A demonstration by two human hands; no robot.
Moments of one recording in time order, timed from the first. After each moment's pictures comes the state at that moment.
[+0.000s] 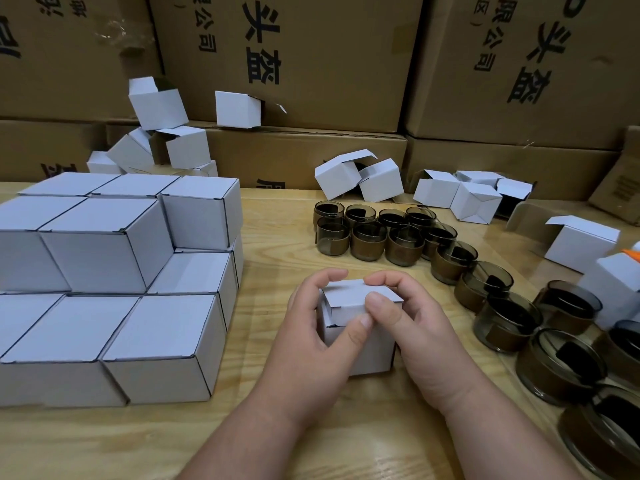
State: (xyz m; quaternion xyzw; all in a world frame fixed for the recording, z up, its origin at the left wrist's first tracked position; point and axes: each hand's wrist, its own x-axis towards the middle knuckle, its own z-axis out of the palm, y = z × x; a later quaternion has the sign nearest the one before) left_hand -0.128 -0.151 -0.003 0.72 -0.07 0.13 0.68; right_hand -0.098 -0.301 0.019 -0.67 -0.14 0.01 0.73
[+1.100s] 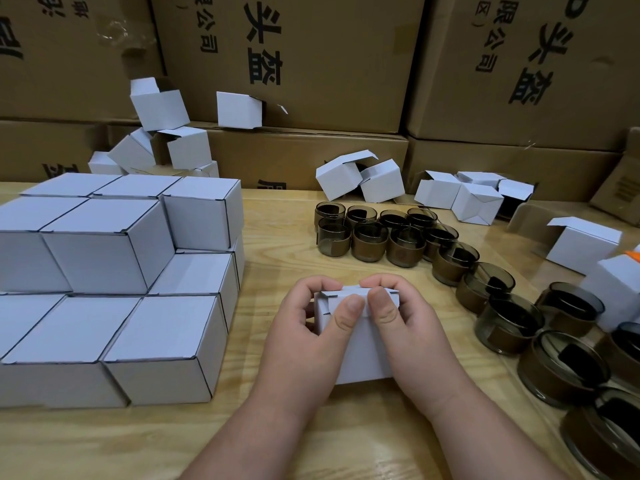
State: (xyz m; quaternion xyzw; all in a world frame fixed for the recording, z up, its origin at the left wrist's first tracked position) left_hand -0.126 -0.152 0.004 0.69 0.01 0.16 0.71; right_hand -0.105 -0.287 0.023 -0.72 -0.14 -0.05 0.68
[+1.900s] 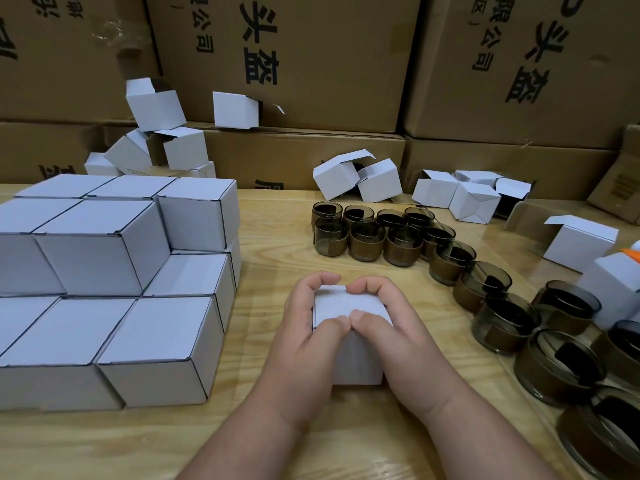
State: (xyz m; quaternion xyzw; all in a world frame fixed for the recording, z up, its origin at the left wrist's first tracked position) left_hand -0.129 -0.151 0.003 0.70 -0.05 0.10 0.71; right_hand -0.106 -0.290 0.016 -0.72 -0.16 0.03 0.68
